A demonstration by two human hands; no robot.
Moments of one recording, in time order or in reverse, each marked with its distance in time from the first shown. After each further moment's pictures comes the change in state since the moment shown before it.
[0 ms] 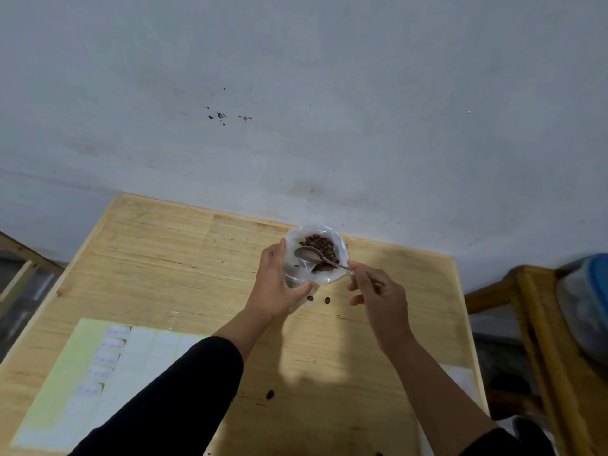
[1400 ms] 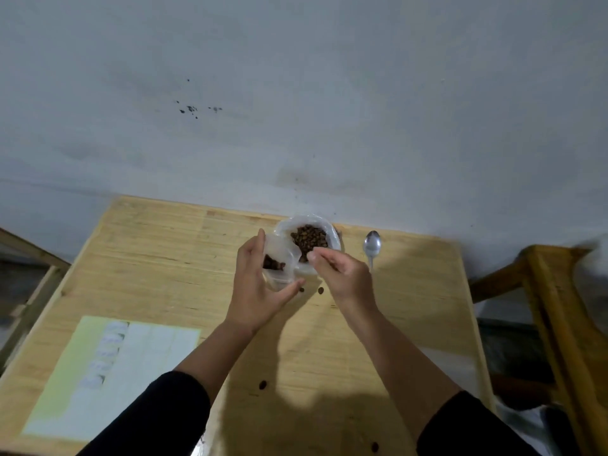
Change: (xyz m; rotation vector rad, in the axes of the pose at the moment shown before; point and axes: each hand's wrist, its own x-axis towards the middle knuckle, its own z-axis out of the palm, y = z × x) left_hand -0.033 0.012 -0.003 0.058 0.261 0.230; right_hand 0.008 -0.001 0.019 -0.105 -0.105 0.077
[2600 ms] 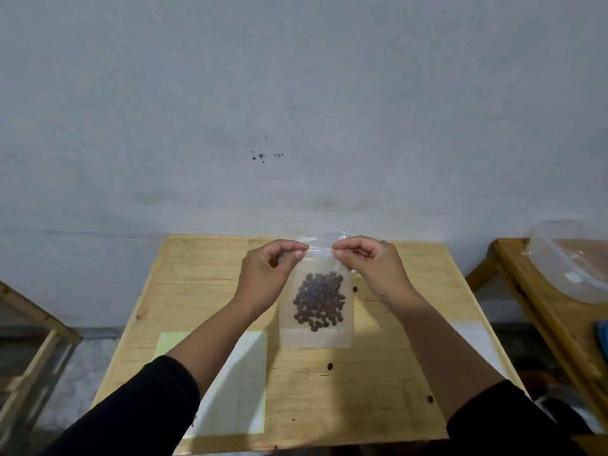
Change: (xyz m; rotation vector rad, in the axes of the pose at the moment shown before) left_hand -0.017 0.022 -0.158 -0.493 -0.155 -0.025; right_hand -0.105 -0.093 0.048 0.122 -0.012 -0.280
